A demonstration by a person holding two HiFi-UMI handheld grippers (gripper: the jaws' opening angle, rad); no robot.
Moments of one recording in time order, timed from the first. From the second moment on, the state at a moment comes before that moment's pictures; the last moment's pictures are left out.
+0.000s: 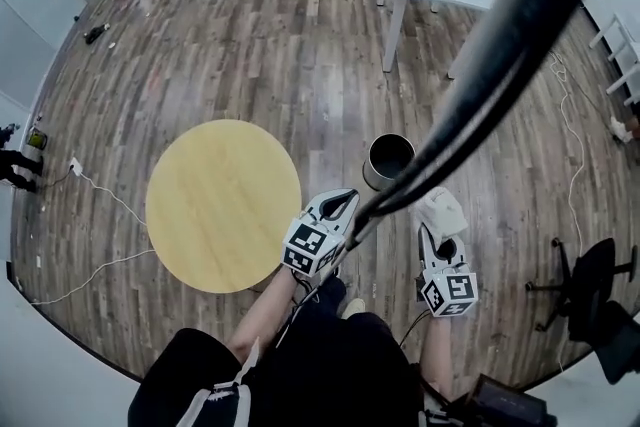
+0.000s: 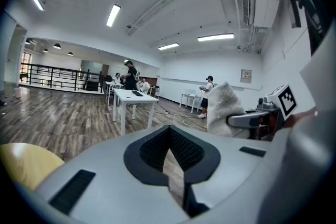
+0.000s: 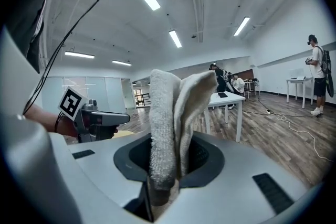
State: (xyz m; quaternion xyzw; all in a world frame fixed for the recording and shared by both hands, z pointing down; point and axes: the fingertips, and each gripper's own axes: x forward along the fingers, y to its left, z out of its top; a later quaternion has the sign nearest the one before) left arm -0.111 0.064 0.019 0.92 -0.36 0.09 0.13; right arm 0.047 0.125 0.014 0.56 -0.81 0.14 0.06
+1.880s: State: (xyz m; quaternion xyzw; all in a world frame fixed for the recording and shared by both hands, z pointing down) left arm -0.079 -0.116 0.538 0.90 -0.40 0.10 0.12; right arm 0.059 -0.052 0.557 0.47 -0.87 0.15 0.09
